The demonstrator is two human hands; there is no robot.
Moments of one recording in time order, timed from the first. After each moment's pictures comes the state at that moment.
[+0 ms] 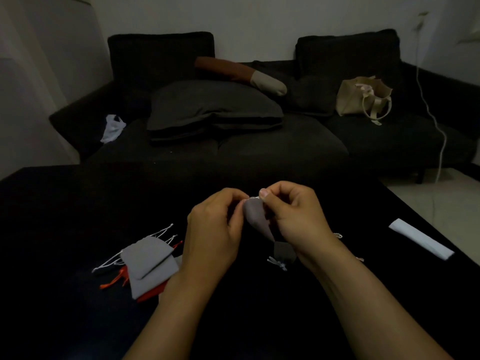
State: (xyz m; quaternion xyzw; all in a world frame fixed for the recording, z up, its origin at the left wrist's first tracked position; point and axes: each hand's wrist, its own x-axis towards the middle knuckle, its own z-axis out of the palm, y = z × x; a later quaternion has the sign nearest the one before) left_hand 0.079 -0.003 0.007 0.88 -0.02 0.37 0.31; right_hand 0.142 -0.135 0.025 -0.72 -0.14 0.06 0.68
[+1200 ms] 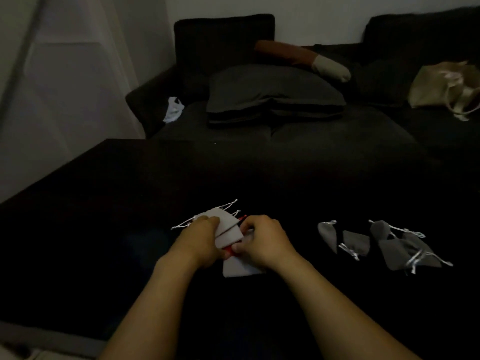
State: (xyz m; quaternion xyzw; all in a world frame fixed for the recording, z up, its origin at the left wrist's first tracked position) left_hand 0.016 0.146 -0.053 0.95 0.23 -0.07 0.19; right_hand 0.093 0.002 -0.058 -0.88 -0.29 0.18 0.35
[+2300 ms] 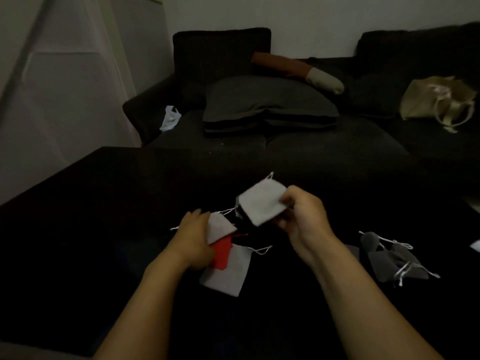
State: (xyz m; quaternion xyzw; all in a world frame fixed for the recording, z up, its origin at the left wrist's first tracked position) left_hand 0.023 0.145 -0.036 0.93 0.25 -0.02 0.25; right_hand 0.125 -0.034 0.000 -0.57 -0.03 0.22 0.80
